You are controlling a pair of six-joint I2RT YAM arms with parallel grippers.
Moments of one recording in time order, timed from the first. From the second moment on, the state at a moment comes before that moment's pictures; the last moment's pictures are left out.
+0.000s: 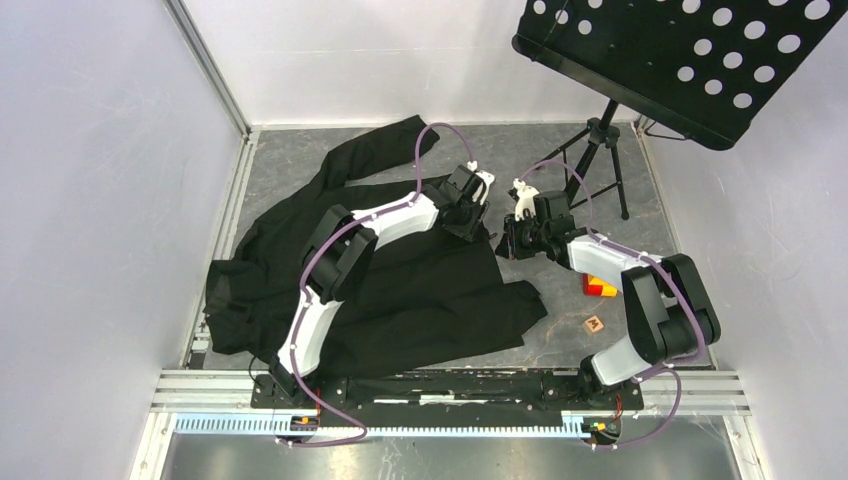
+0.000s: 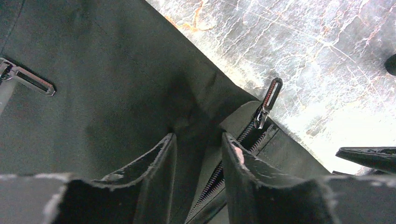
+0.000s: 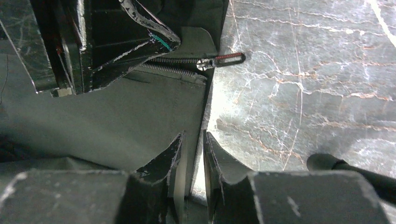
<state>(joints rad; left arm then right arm) -0.75 2.21 1.68 -0.40 0.01 -0.16 0.29 1.52 0.75 -0.05 -0.35 0.15</state>
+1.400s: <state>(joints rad) -0.81 2.15 1.59 -0.31 0.00 -0.06 0.25 1.45 0.69 0.09 -0.32 0.23</state>
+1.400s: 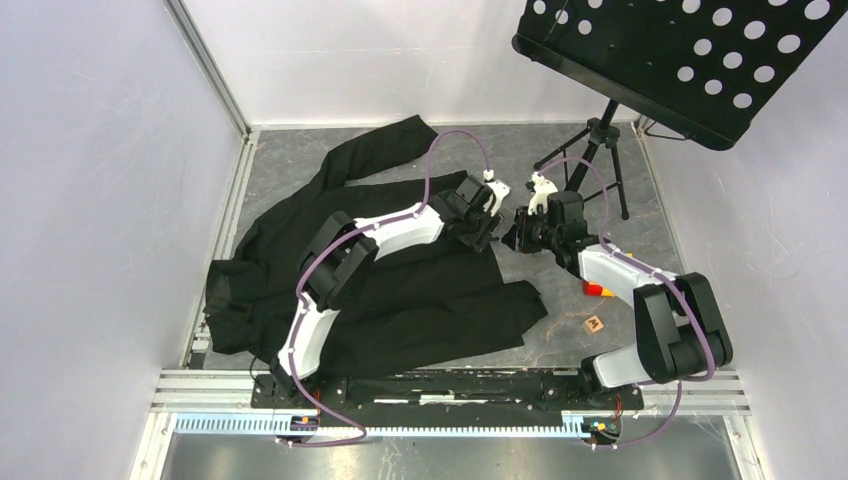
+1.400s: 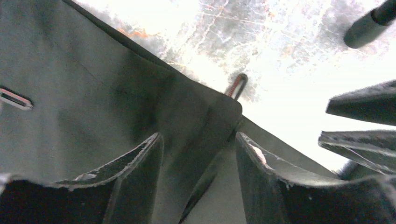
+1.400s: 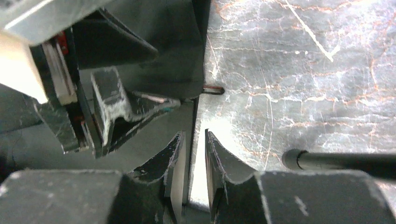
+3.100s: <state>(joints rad) -0.70 2.08 1.58 -0.31 0.27 -0.21 0.24 1.72 0.69 0.50 -0.51 0.75</state>
